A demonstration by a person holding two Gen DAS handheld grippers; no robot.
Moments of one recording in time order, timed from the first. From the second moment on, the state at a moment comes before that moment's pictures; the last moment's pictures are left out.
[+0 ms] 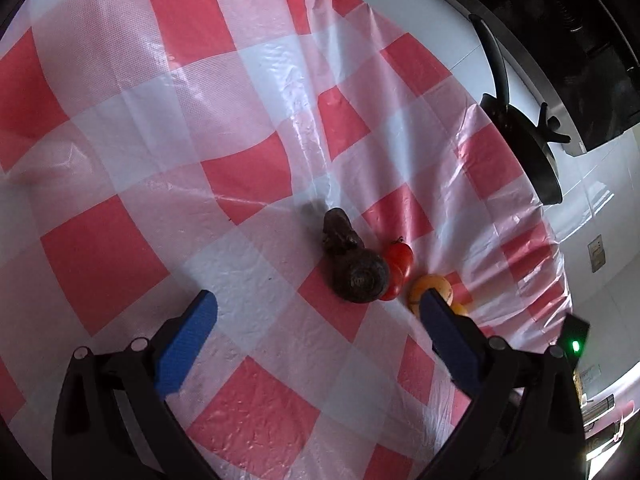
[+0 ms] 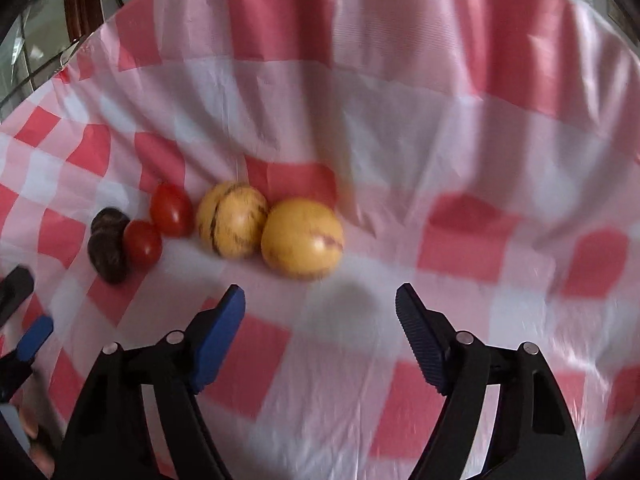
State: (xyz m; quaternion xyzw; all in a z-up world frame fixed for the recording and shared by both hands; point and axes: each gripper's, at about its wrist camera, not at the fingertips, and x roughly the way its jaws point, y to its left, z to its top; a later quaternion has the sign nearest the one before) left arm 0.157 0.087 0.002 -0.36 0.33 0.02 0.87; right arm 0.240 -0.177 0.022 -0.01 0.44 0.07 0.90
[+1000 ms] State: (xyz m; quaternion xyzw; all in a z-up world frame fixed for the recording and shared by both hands) left arm 0.211 0.040 0.012 -0.15 0.41 0.03 0.90; right arm 0.147 -0.220 0.018 0.24 0.37 0.09 0.89
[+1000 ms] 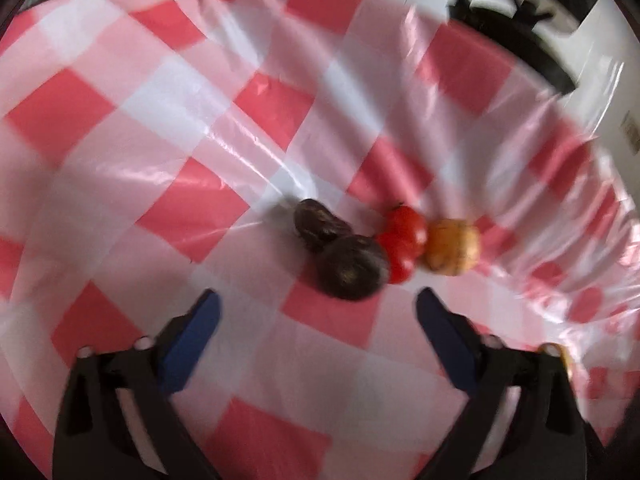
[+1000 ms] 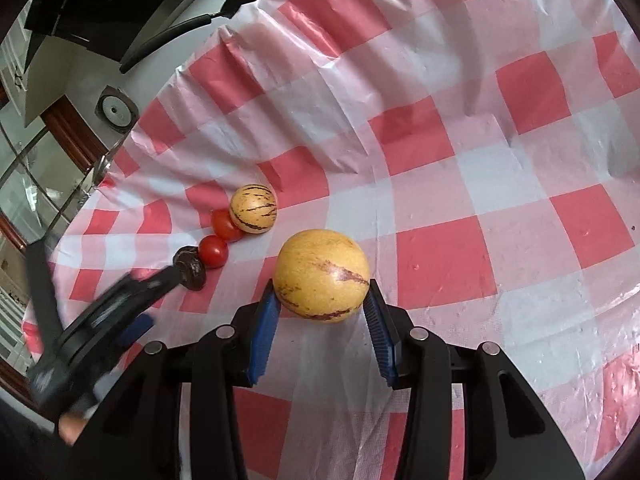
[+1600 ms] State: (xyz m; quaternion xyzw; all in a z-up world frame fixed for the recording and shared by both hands) left arm 0.198 0.034 0.037 -0.11 0.38 0.01 0.92; right arm 0.147 -0.219 0.015 0.23 0.38 0.10 0.89
